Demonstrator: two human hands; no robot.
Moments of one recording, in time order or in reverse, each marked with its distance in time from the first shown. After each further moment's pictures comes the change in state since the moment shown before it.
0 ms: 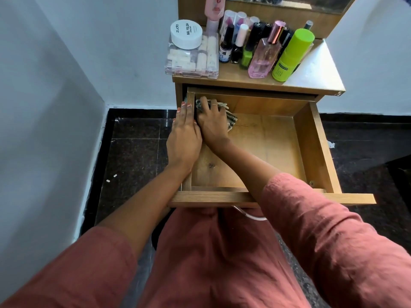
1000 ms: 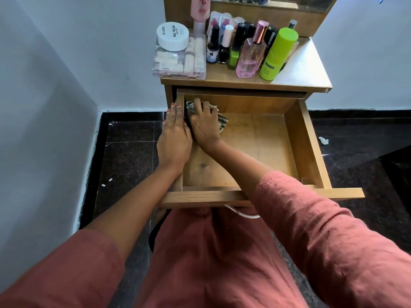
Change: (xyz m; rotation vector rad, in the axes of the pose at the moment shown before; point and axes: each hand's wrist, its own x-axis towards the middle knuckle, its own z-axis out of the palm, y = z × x) left_hand 0.000 -0.001 0.000 0.005 0.009 0.000; right_hand -0.001 0.001 -0.004 0.048 -0.144 0.050
